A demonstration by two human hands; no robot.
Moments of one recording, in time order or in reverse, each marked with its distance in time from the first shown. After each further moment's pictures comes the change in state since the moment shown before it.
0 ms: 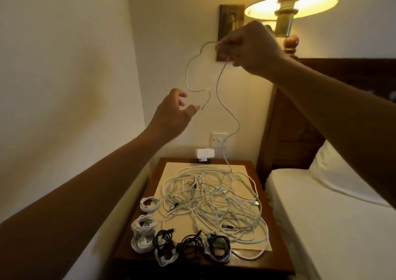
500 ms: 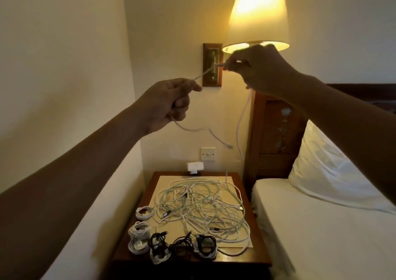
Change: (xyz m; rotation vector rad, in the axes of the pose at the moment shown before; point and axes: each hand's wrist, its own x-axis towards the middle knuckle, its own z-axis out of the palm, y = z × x) left_hand -0.034 0.105 -0.078 -0.720 -0.427 0.102; right_hand -0.056 -0.043 -0.116 -0.289 -0.059 -0.192
